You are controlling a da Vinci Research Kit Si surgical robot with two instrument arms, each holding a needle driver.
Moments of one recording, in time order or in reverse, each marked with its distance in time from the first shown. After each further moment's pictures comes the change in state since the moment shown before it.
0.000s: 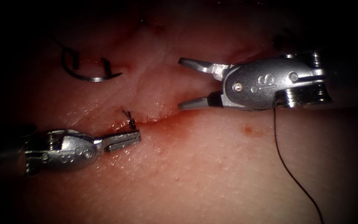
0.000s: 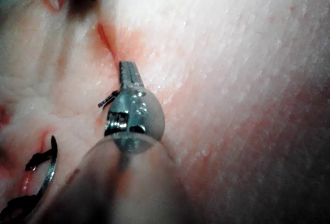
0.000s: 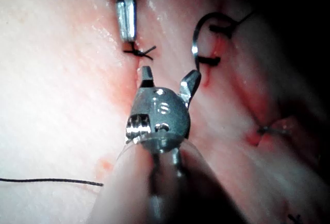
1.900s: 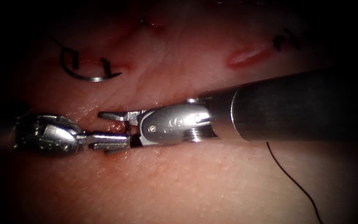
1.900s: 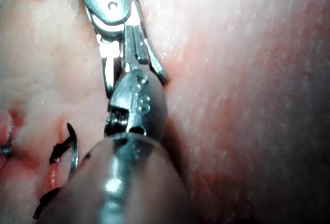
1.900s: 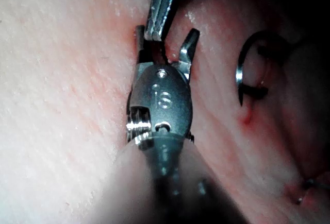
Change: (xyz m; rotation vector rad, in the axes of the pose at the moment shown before) right arm 0.000 -0.007 0.015 0.058 0.427 0.003; left arm -0.001 0.000 -0.001 -0.203 0.347 0.155
